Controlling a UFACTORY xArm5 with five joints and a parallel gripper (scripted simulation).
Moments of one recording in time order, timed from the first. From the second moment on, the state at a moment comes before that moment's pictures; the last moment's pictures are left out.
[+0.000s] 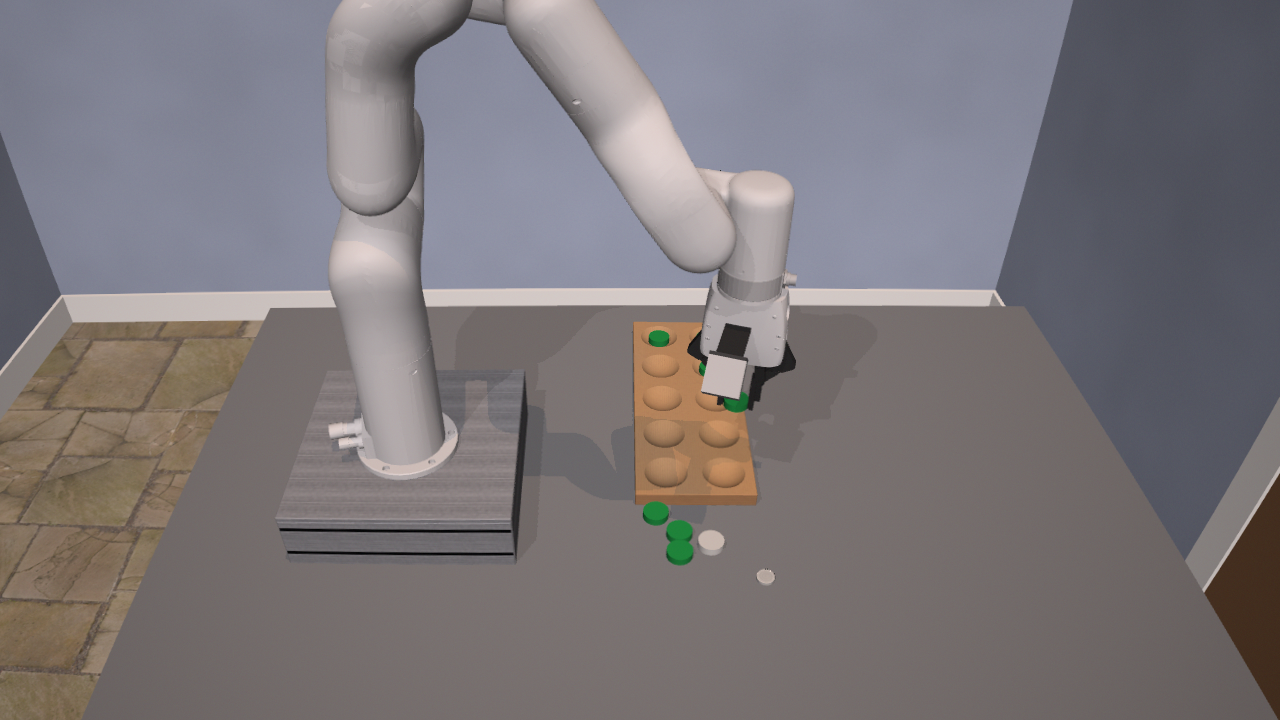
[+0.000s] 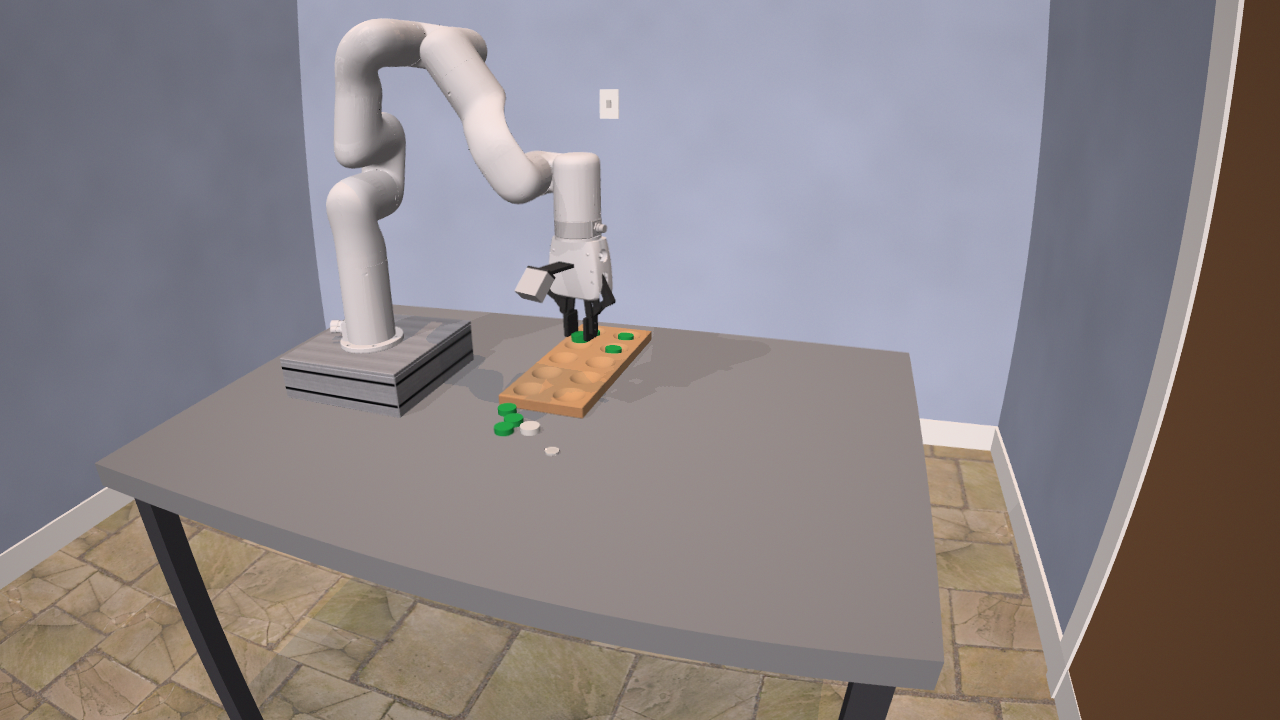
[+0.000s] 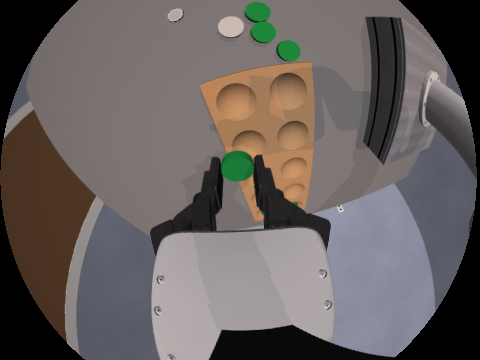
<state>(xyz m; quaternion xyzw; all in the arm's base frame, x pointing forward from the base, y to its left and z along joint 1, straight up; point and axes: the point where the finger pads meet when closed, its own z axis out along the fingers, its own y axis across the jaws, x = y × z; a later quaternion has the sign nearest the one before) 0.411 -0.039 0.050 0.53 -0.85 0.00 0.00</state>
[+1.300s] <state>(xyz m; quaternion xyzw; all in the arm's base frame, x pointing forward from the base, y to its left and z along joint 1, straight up) 0.424 0.075 -0.029 0.53 -0.85 0.00 0.00</state>
